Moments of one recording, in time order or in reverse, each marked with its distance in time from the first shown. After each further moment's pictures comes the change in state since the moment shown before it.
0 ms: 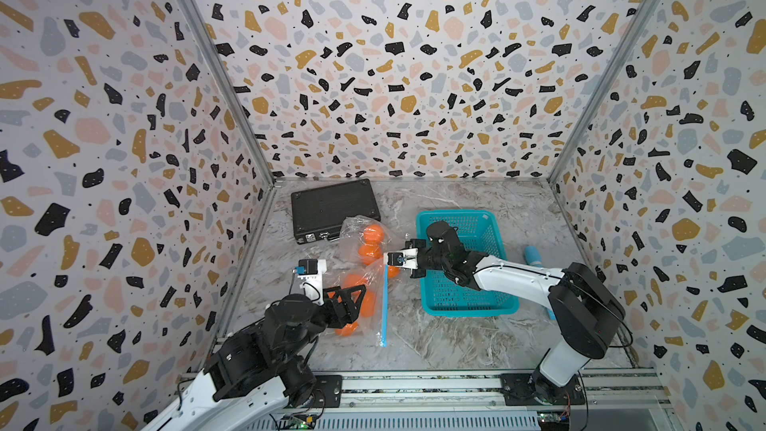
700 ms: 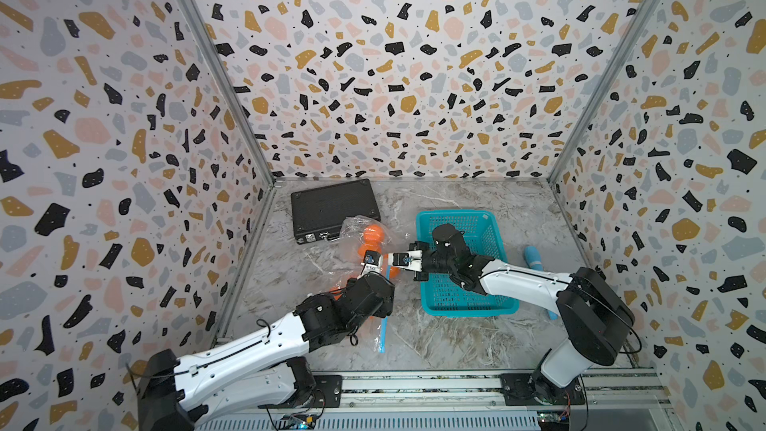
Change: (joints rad) left arm -0.130 0.505 0.018 0.168 -0.211 0.135; right arm 0.002 -0.054 -0.072 0.054 -0.045 0.085
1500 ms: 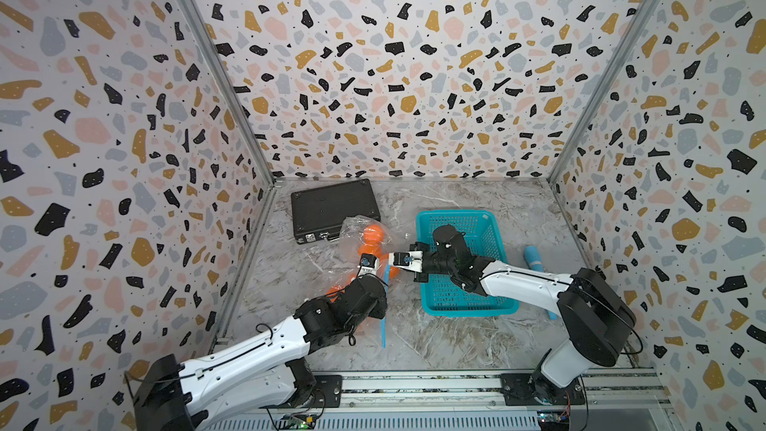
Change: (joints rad) left arm 0.073 0.002 -0.110 0.129 0.107 0.014; right arm 0.000 -0.003 -0.006 0.007 -0.015 0.043
